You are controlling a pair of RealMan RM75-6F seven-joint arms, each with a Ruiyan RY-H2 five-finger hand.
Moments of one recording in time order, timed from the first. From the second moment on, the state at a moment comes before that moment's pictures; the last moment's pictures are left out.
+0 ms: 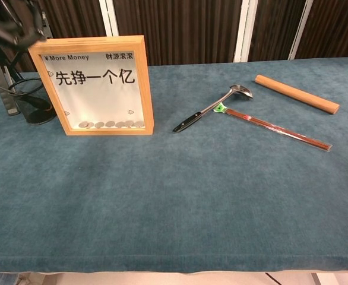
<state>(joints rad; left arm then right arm) -0.58 -1.23 -0.37 -1.85 1.14 1.18 0.41 0.03 -1.05 0.00 -1.68 -1.49 1.42 -0.18</state>
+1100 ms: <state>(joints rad) -1.01 -1.25 -0.43 -1.66 0.45 1.00 0.49 0.02 -1.03 0.00 -1.68 -1.48 1.44 -0.12</state>
